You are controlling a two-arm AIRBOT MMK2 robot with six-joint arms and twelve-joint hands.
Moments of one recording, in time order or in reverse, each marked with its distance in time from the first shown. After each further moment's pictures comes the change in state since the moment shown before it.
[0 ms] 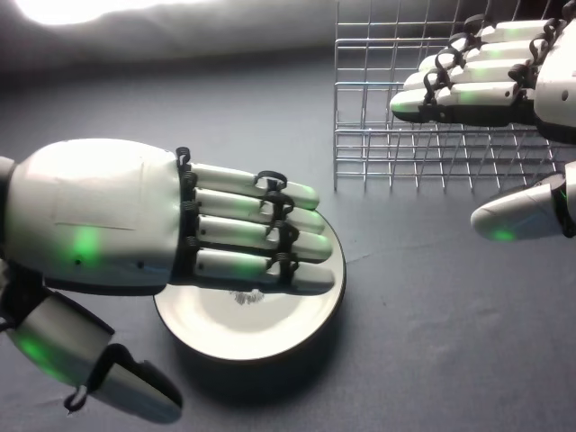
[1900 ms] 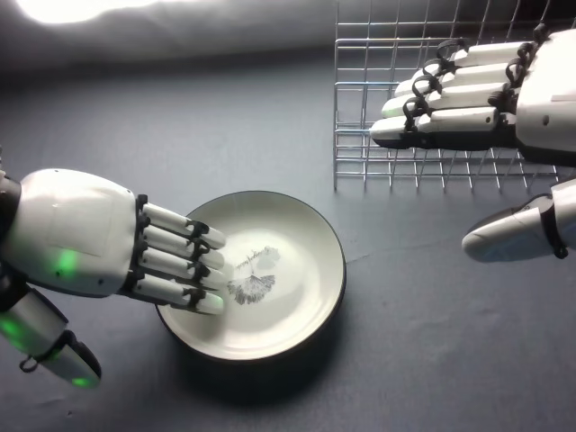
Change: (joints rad) left arm 0.101 -0.181 0.341 0.353 0.020 0.004; right arm -0.047 -0.052 0.052 -0.035 0.099 -0.007
